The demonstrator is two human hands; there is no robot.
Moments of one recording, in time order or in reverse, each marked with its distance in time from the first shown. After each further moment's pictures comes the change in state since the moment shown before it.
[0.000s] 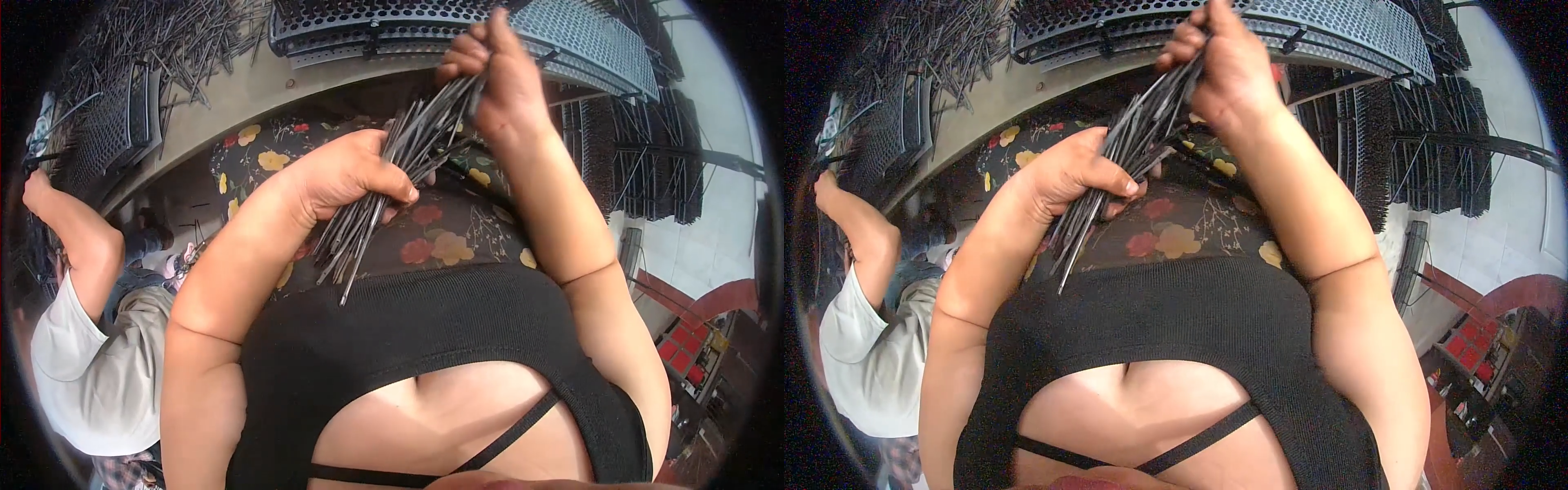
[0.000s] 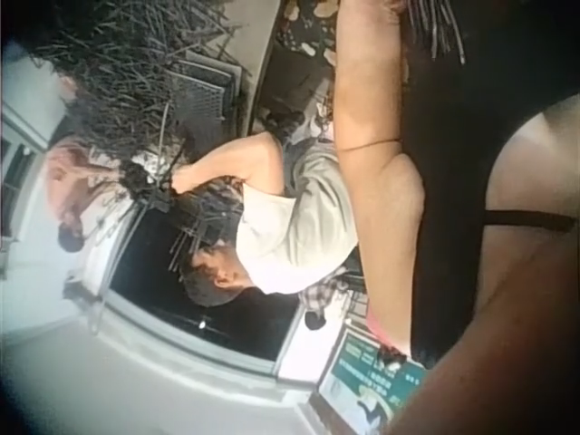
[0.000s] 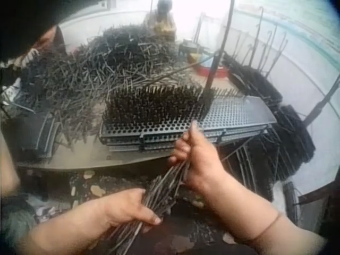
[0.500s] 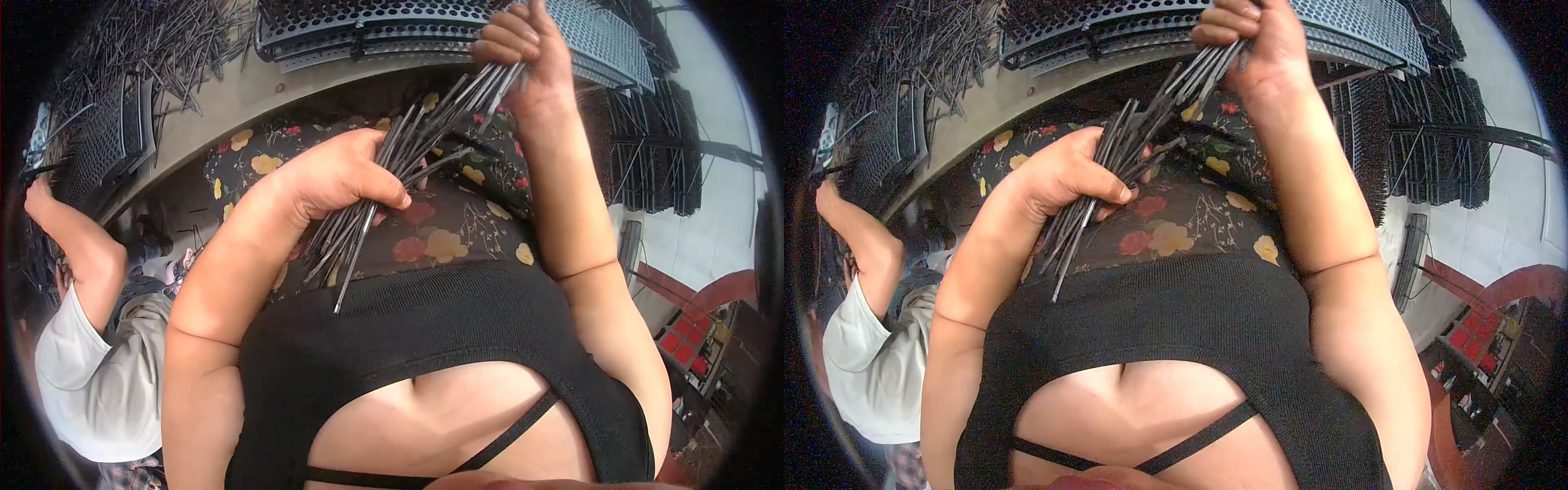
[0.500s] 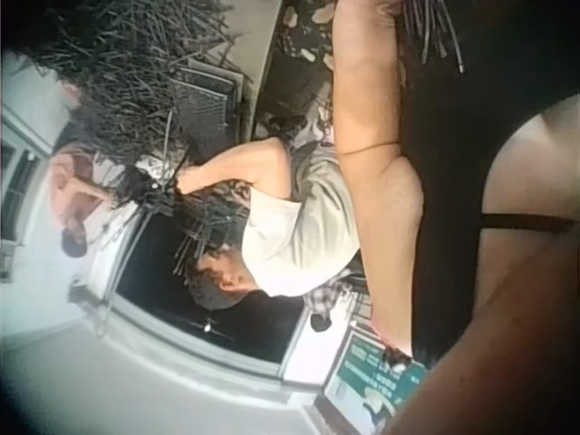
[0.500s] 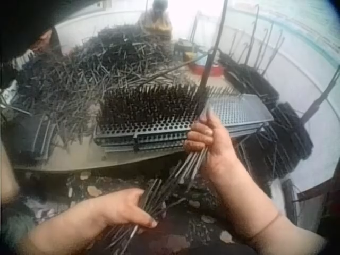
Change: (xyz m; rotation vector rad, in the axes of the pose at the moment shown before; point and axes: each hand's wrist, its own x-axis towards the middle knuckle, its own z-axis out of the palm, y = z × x) left_hand -0.002 0.001 0.004 0.142 0.076 0.002; right_hand 0.007 -0.044 -0.007 0.210 0.039 -0.031
